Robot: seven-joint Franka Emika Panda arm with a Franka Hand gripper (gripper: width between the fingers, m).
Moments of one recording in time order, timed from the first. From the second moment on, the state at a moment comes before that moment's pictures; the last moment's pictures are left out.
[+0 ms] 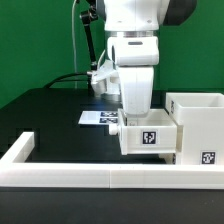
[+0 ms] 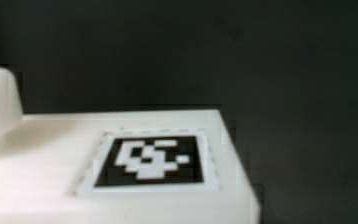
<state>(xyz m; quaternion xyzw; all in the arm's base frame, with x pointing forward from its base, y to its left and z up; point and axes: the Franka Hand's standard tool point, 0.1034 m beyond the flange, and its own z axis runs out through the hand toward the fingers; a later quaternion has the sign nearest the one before) 0.554 -0.017 0.058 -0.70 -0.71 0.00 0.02</state>
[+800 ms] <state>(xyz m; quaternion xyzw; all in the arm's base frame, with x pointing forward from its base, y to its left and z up) 0.553 -0.008 0.058 -0.70 -0.71 0.00 0.02</state>
